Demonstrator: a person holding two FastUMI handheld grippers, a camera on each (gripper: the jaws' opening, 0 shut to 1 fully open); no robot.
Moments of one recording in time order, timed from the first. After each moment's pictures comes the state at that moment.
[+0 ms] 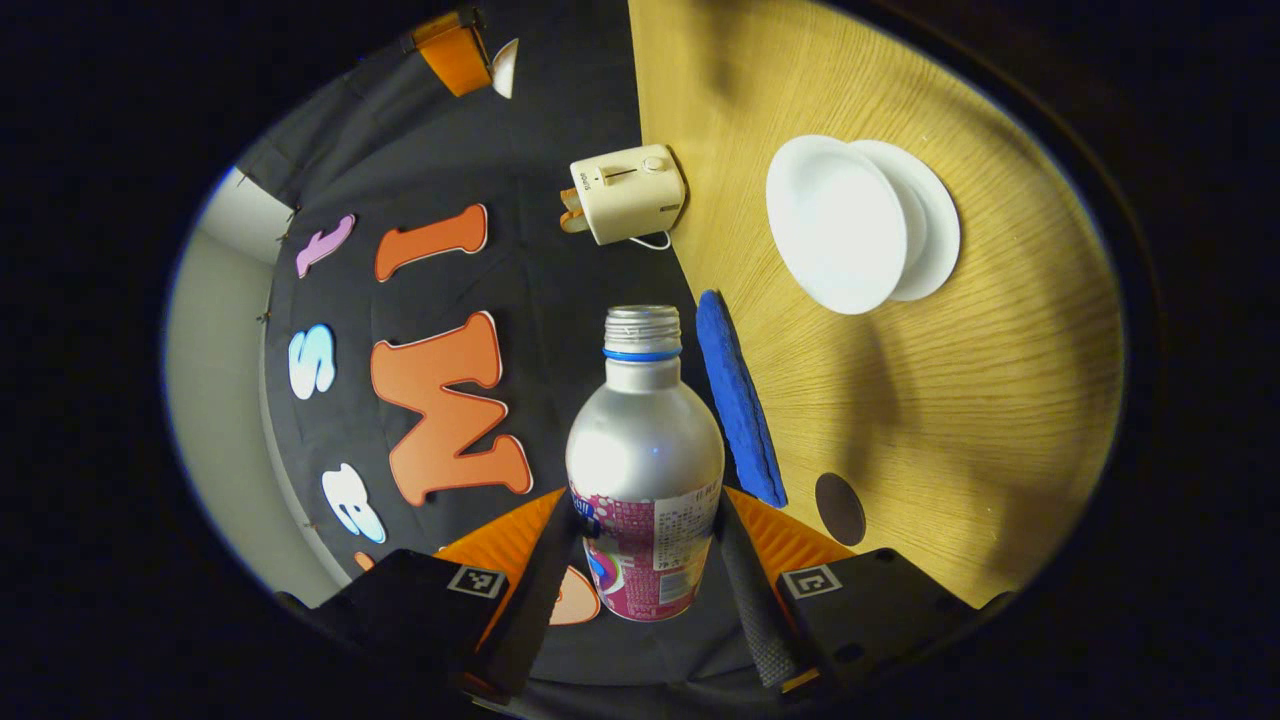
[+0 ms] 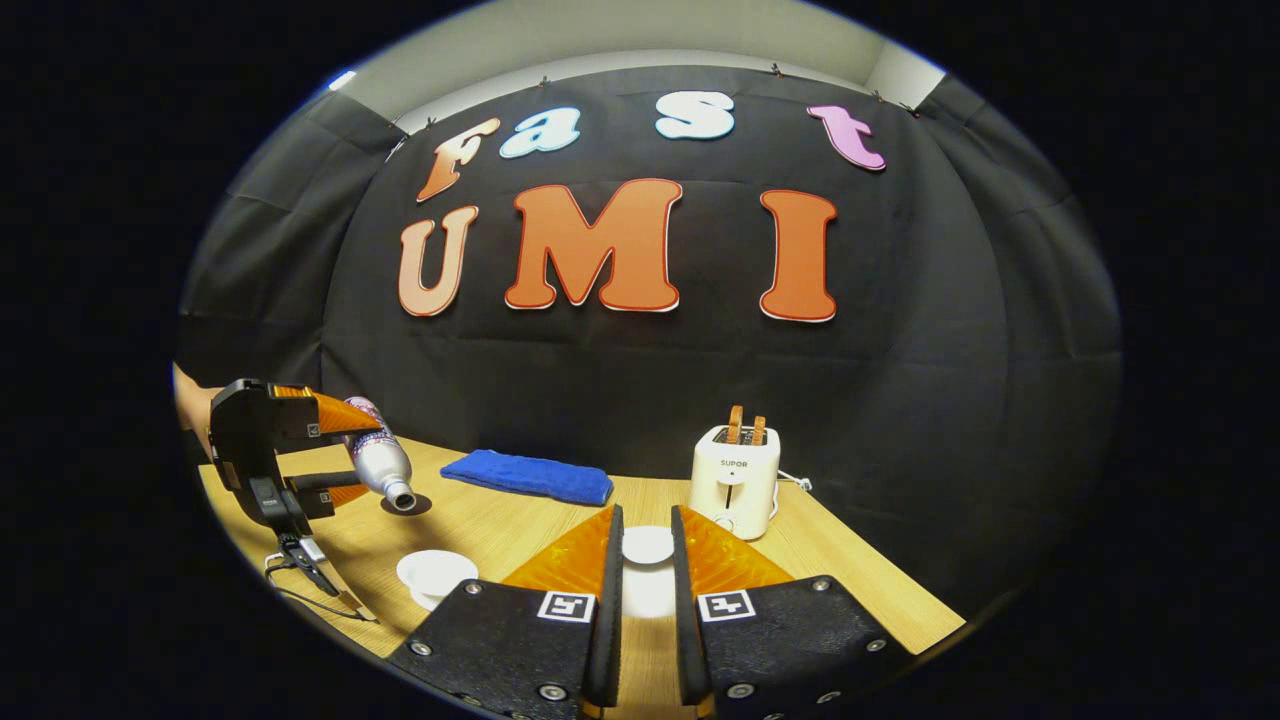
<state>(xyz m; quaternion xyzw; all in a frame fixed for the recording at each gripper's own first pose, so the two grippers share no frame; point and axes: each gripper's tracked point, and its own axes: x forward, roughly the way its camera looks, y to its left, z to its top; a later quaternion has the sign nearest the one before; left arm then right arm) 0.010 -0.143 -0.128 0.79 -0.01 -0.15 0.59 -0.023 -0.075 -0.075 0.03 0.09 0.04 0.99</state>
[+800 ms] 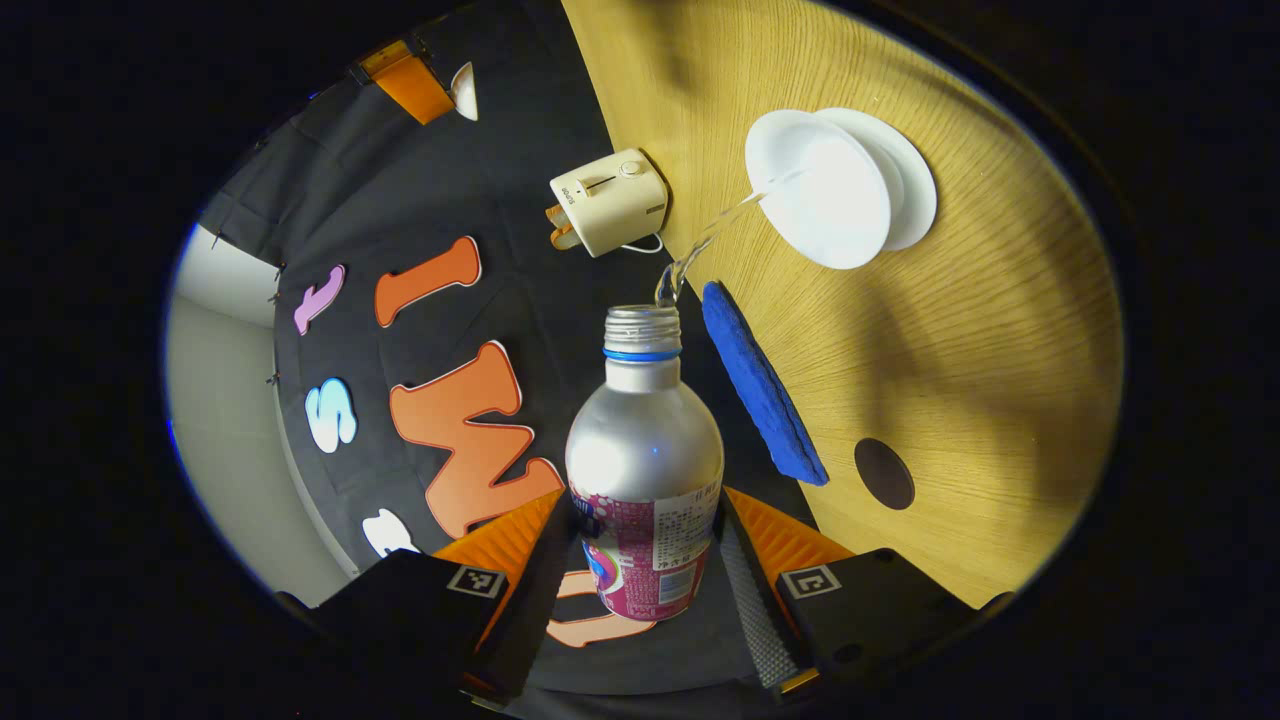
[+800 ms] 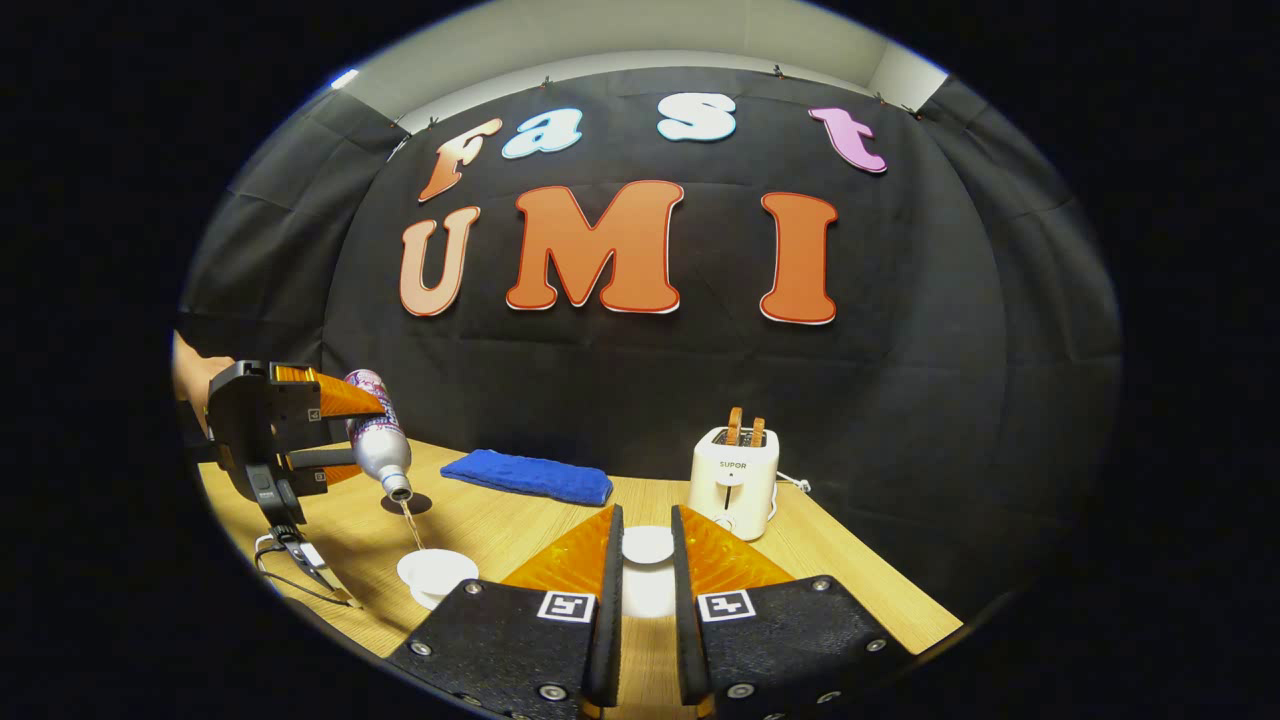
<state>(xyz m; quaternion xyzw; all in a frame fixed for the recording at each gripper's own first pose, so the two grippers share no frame) 0.016 -0.143 -0.100 0.84 -0.04 -0.14 0.53 -0.026 -0.072 -0.074 0.03 0.09 0.04 1.00</state>
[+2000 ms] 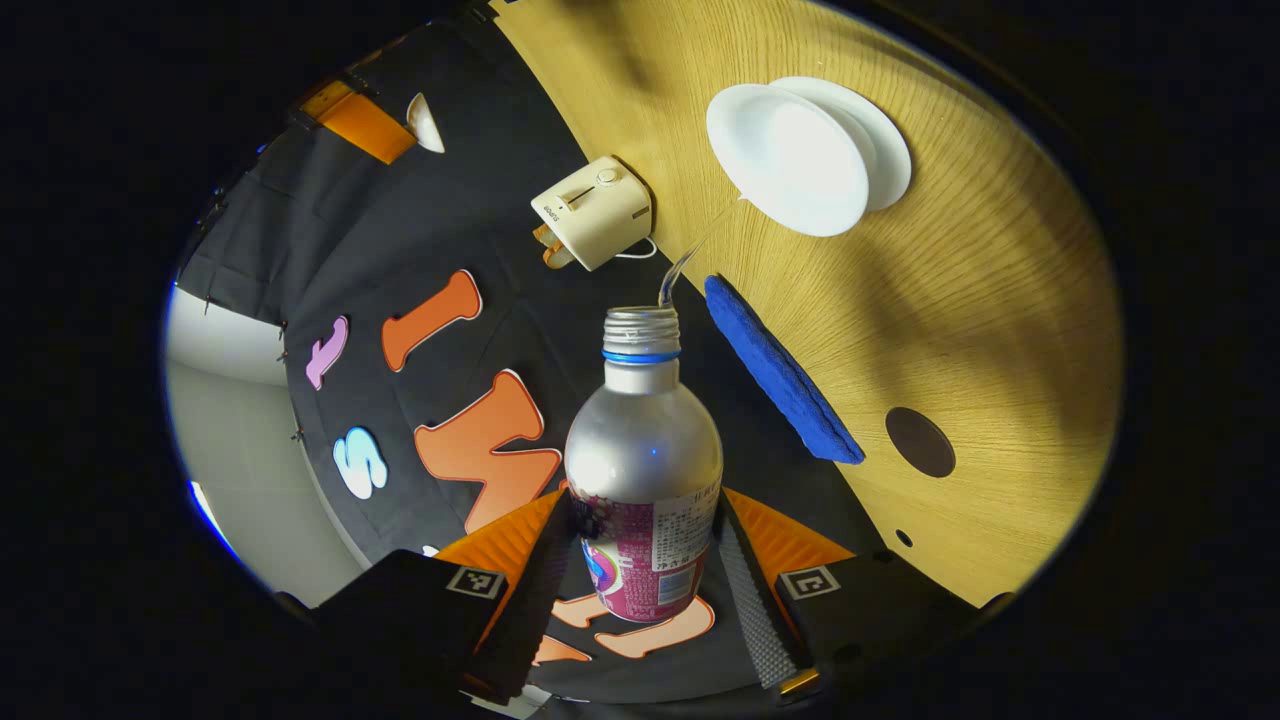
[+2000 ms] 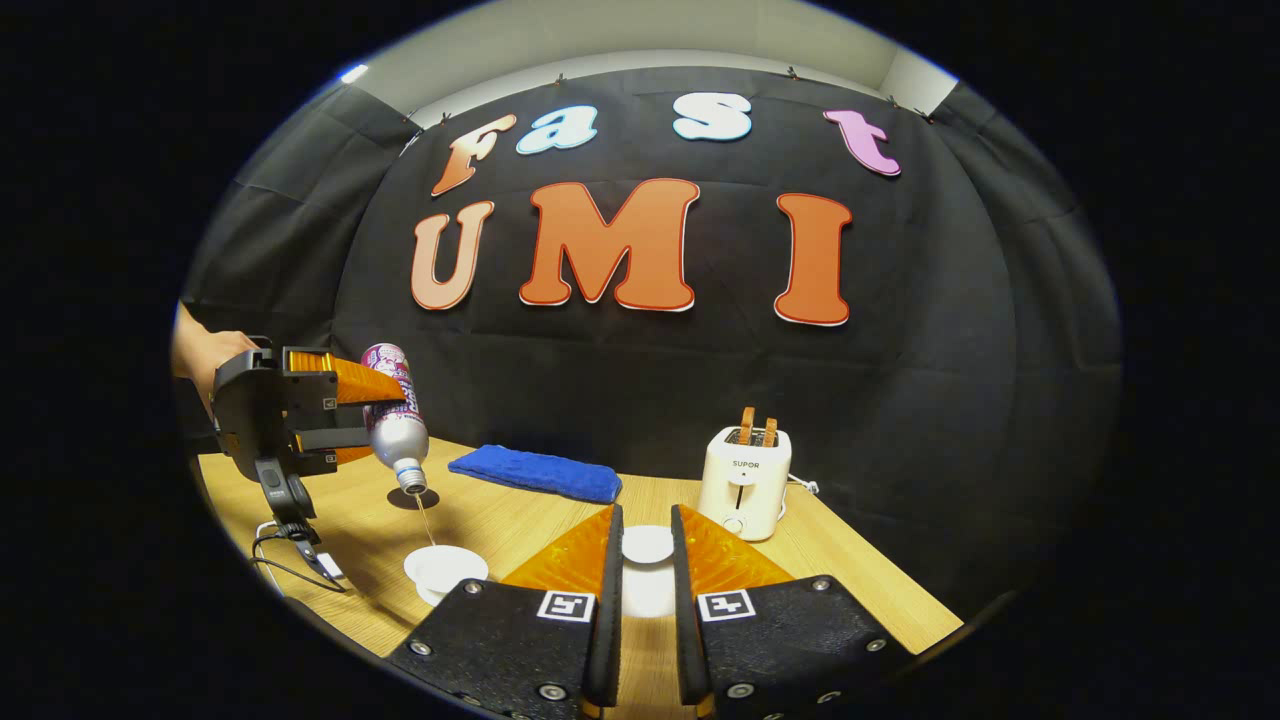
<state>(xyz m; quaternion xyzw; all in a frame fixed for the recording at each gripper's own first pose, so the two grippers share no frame) 0.019 -0.159 -0.093 0.88 -0.08 -0.13 0.46 -0.026 -0.060 -0.077 0.02 0.09 0.05 0.99</state>
